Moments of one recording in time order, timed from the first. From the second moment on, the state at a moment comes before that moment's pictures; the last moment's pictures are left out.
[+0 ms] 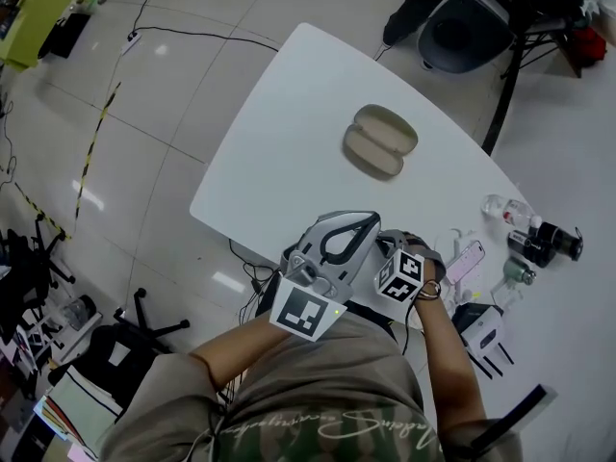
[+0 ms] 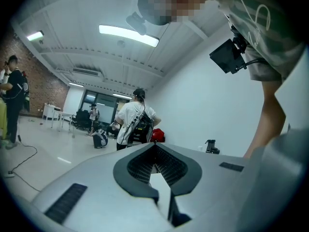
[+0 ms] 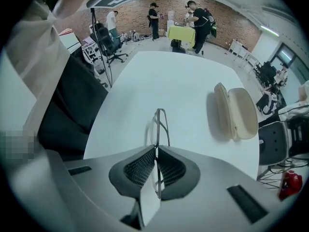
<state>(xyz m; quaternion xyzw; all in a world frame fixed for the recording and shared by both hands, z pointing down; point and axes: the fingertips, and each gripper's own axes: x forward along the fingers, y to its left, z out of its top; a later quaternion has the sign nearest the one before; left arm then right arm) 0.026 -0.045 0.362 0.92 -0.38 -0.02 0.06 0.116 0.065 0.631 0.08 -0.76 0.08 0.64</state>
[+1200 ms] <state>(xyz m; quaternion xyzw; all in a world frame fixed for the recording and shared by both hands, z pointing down) 0.007 -0.084 0.386 0.90 -0.43 -0.01 0.05 0.077 -0.030 0.611 0.08 -0.79 0.08 0.60</state>
